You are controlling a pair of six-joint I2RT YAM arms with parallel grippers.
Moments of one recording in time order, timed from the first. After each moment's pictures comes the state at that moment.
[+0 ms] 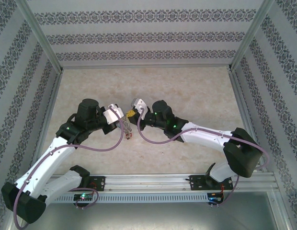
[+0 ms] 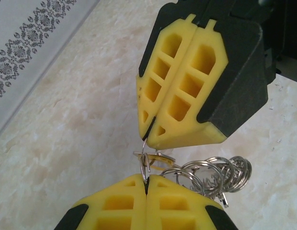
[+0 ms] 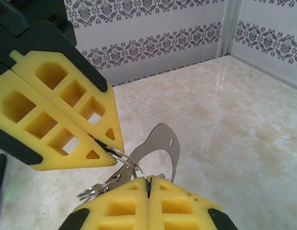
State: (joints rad) left arm -0.42 0.92 0.86 -0.55 0.31 0.62; right arm 0.85 1.49 0.88 0.36 -0.34 0.02
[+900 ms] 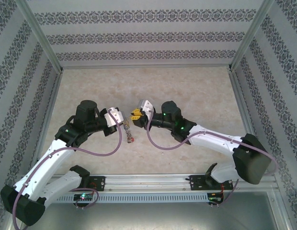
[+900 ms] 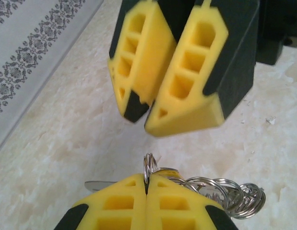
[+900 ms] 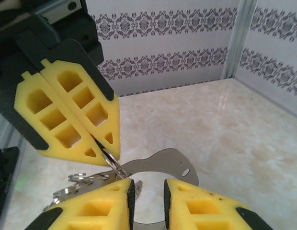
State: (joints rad) left arm -0.42 0.89 0.84 -0.52 0.45 0.67; right arm 0.81 1.36 0.79 0.39 -0.43 -0.09
